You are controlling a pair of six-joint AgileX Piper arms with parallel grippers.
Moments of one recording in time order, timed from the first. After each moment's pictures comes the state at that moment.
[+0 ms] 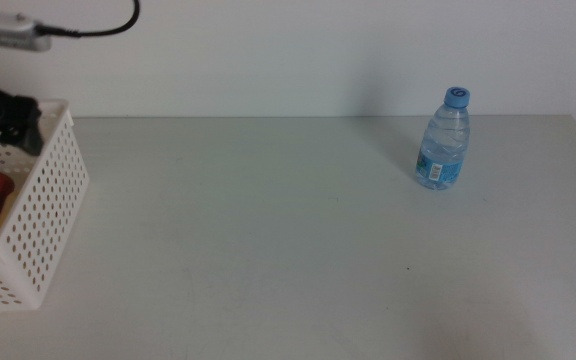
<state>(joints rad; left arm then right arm) 0.13 1.62 -1.44 -0.03 1.00 0.26 0.00 -0.01 0.03 0.07 0.31 -0.13</state>
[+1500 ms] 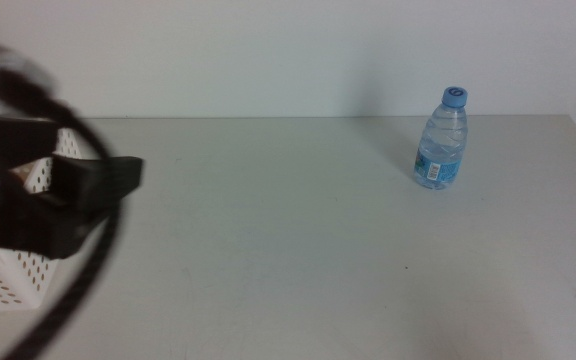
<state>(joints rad) -0.57 0.77 -0.83 0.09 0.55 -0.07 0.00 -0.01 0.03 0.07 0.31 -0.13</state>
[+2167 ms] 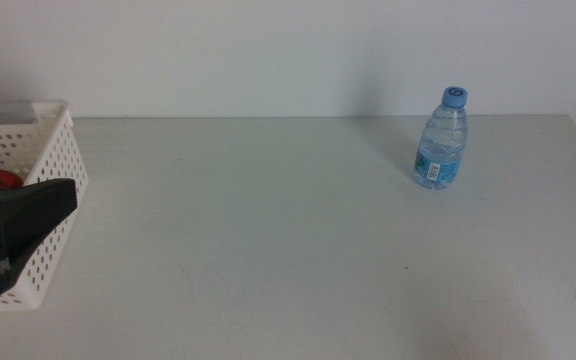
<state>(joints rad) -0.44 0.58 -0.73 0.01 0.58 -0.07 0.00 -0.01 0.03 0.07 0.31 -0.13</state>
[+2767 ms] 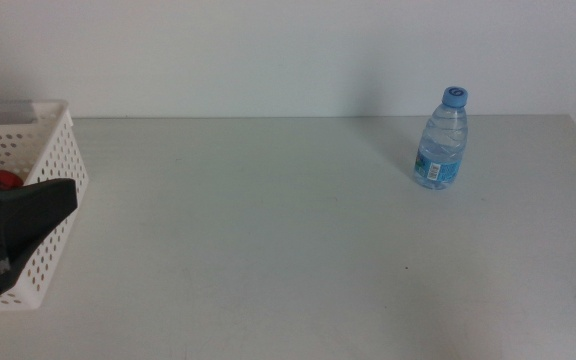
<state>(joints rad) -0.44 0.58 -0.73 0.01 0.58 -0.07 0.00 0.25 0.03 -0.03 -0.19 -0.16</state>
